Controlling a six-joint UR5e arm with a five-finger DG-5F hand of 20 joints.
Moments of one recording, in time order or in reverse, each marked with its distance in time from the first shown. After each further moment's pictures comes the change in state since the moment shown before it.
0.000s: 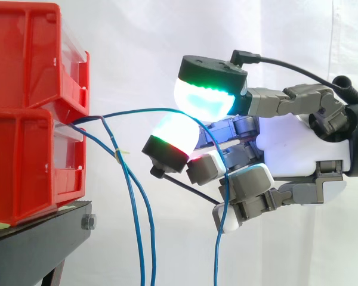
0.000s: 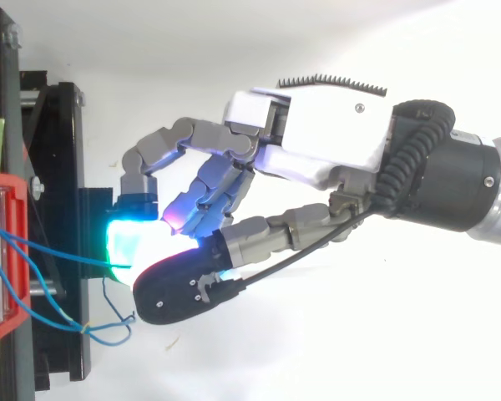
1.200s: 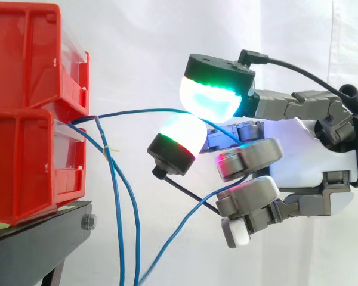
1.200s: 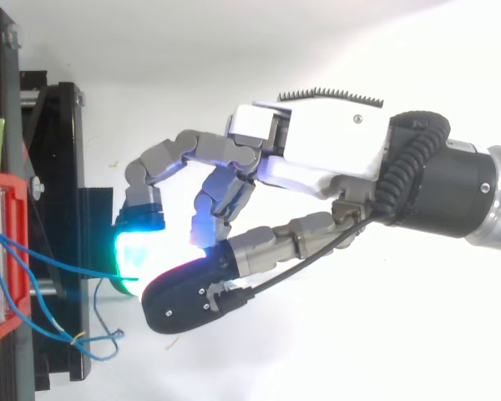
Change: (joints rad) arm 0.005 0.000 -0.026 0.019 -0.010 0.040
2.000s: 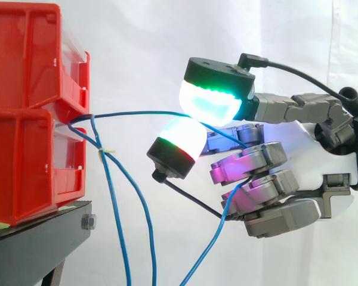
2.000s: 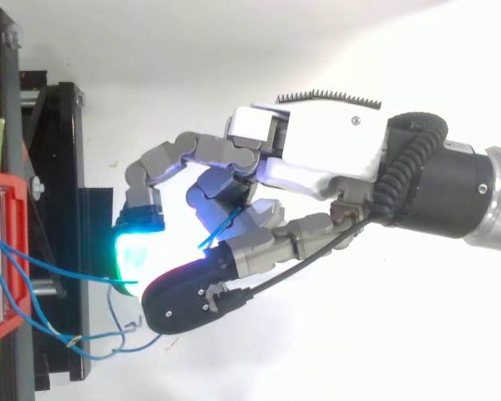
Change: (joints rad) arm 0.000 -0.003 0.000 0.000 -0.002 0.000
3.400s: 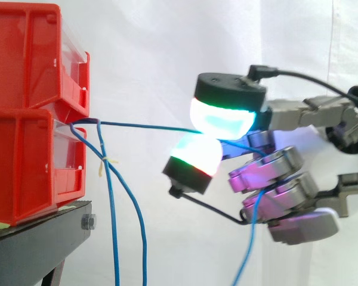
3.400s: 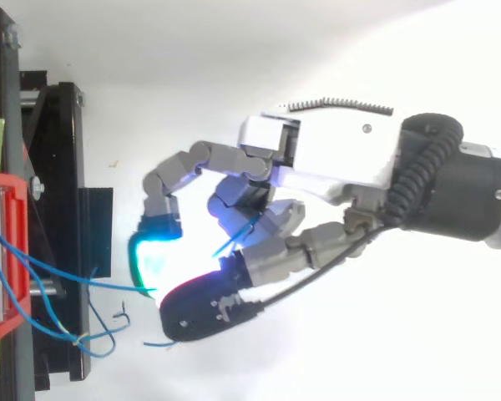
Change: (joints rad) arm 0.003 0.035 0.000 -0.123 -0.024 -0.065
